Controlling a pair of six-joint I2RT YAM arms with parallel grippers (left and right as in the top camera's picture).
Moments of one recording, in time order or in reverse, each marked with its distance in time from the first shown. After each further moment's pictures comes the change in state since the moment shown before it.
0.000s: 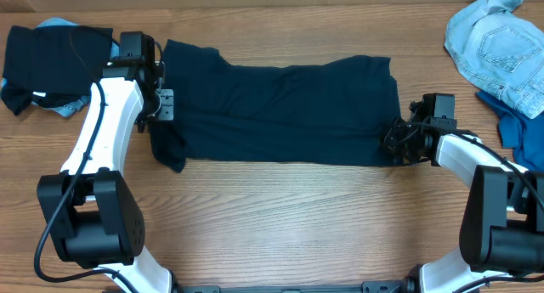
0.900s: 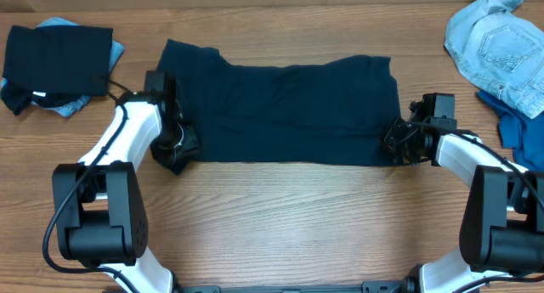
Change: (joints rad) left arm -0.042 0.000 -0.300 0.134 0.234 -0.368; right arm 0.000 0.000 0.001 -0.006 0.000 0.001
